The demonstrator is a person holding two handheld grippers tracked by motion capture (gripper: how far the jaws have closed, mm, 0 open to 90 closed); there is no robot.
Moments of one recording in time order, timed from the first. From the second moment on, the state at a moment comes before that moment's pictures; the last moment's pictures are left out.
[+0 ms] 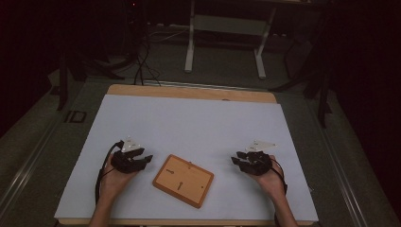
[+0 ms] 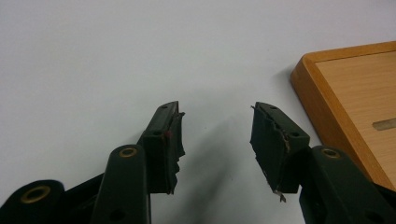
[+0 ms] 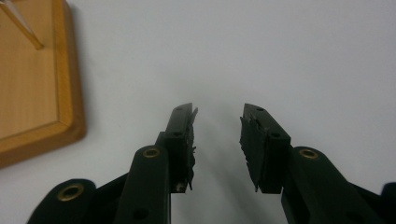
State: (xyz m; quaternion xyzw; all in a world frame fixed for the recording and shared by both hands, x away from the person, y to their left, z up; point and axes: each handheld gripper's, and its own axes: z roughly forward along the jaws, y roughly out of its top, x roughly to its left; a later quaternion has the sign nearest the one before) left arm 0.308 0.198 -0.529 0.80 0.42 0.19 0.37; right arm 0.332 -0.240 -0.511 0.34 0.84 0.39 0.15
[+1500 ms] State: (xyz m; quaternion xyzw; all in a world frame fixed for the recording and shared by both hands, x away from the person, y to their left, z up) left arm 0.306 0.193 -0.532 0.82 0.42 0.19 0.35; right arm 0.317 -0.145 -0.509 0.23 0.89 0.39 0.10
